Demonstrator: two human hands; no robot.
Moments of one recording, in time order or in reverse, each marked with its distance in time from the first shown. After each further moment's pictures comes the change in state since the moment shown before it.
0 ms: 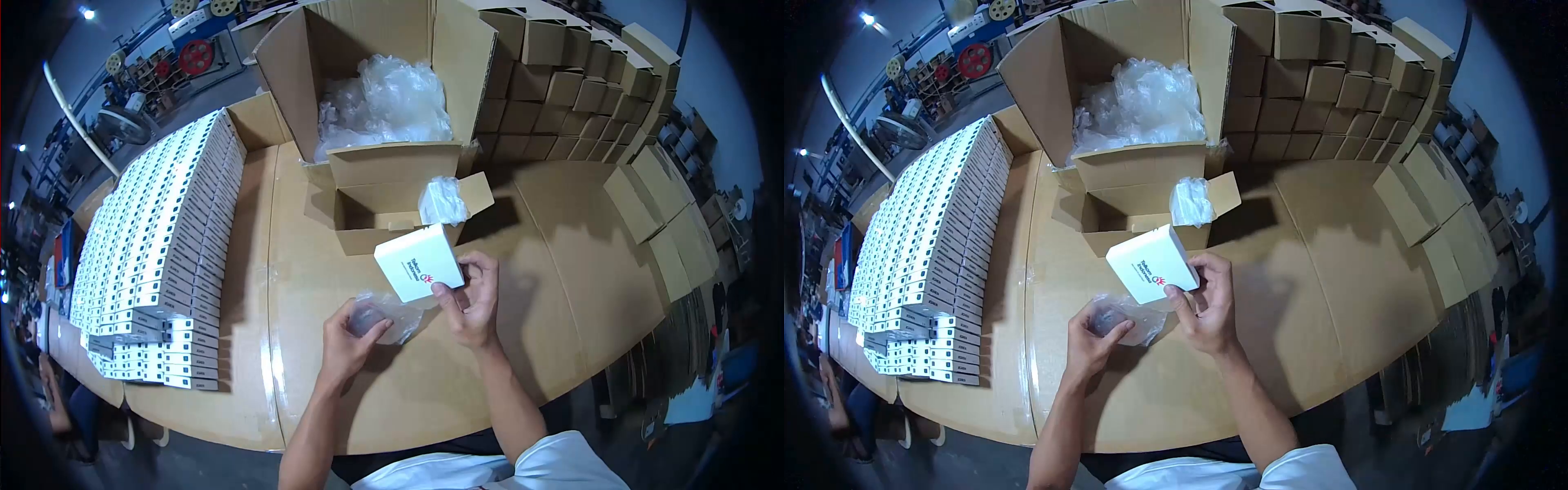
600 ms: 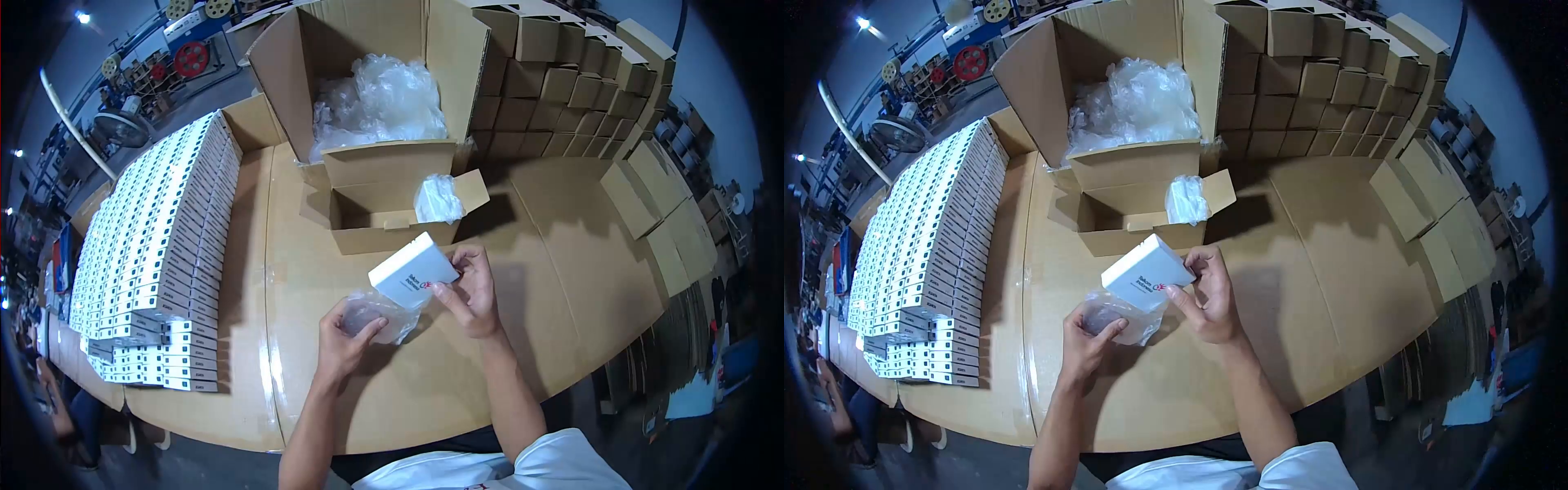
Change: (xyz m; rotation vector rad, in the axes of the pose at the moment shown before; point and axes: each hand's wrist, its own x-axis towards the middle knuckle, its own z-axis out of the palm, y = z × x) left_hand -0.001 0.009 -0.001 -0.178 -0.006 -0.109; right_hand 0.009 0.001 -0.014 0.118 -0.083 0.141
